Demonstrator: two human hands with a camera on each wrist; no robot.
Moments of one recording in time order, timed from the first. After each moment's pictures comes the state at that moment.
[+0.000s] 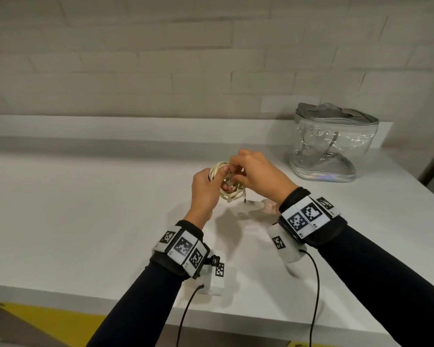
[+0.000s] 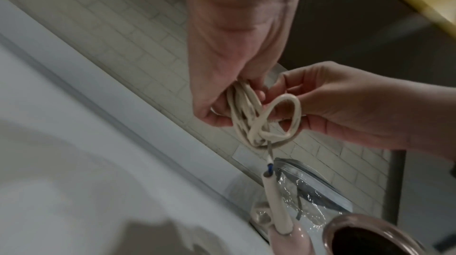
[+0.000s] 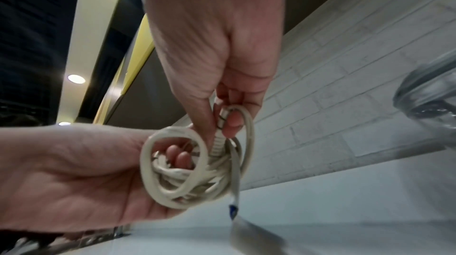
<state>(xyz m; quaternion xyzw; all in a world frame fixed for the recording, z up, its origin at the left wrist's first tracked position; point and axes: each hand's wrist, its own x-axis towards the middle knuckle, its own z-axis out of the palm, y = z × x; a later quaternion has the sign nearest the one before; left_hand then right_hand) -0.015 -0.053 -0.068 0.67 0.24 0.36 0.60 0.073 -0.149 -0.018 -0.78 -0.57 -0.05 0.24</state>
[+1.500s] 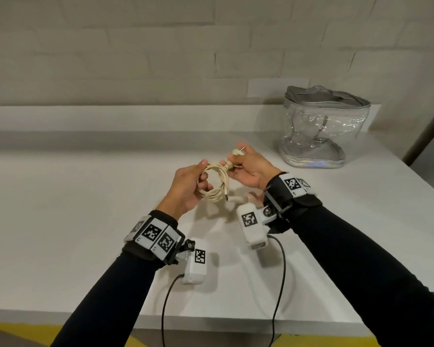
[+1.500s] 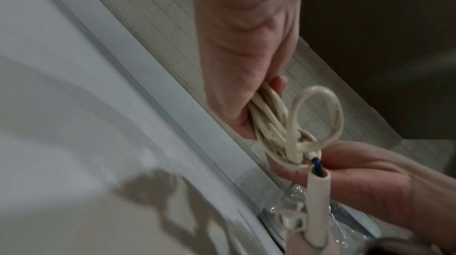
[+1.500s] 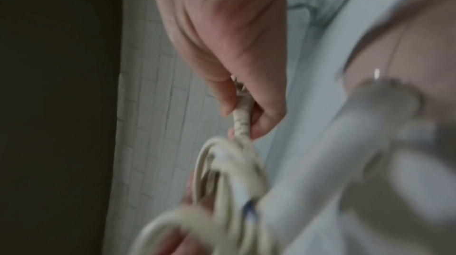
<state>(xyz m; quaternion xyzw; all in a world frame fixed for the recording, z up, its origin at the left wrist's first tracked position) -0.008 -0.027 -0.068 0.50 0.25 0.20 0.81 0.105 -0.117 -0.050 -0.50 -0.08 0.40 0.77</state>
